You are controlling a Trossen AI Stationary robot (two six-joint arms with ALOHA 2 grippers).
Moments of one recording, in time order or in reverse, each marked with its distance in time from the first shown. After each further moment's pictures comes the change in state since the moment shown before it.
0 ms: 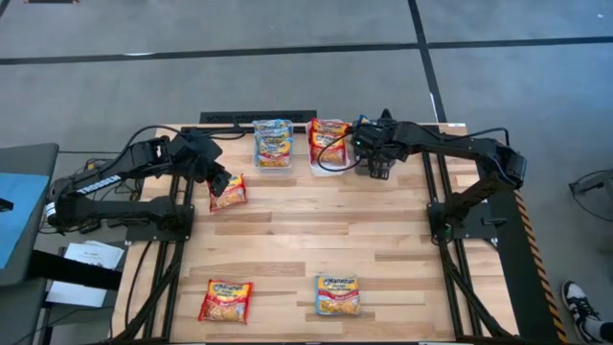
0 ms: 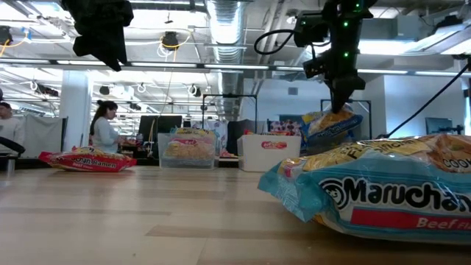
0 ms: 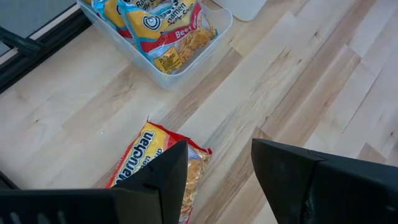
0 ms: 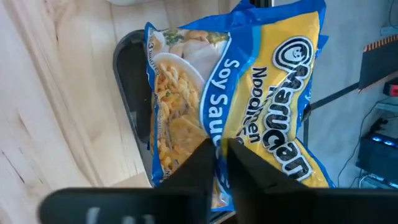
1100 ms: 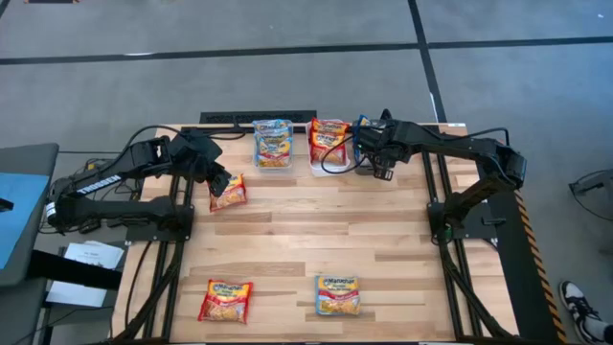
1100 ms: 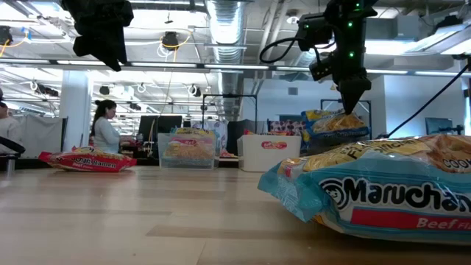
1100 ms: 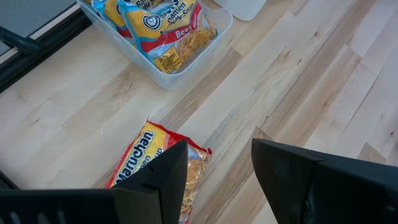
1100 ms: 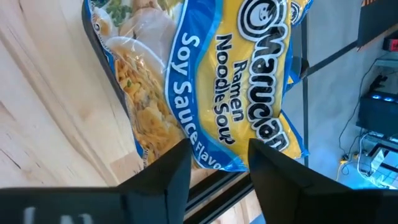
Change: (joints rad) left arm 0.000 0.000 0.000 0.000 0.000 -0.001; right arm 0.000 -0.001 0.000 -0.126 0.077 0.150
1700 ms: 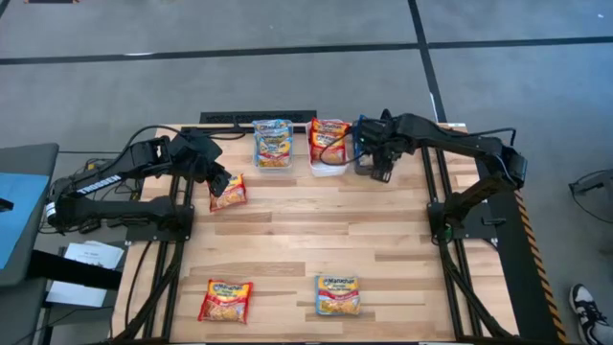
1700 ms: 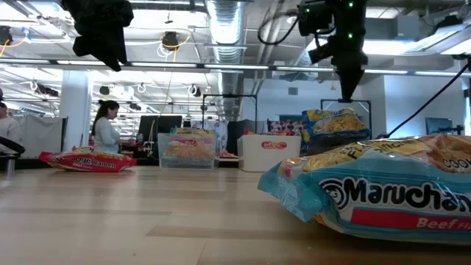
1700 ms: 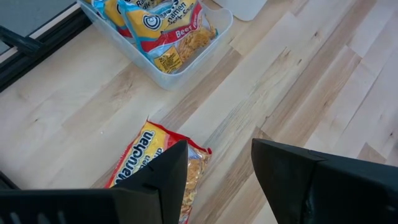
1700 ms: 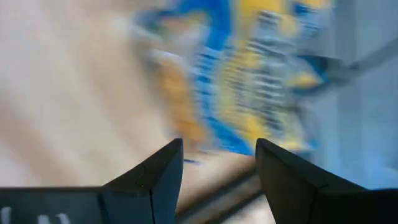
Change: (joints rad) left arm 0.000 0.000 0.000 0.000 0.000 -0.003; right arm 0.017 -0.005 0.134 -0.138 -0.193 0.097
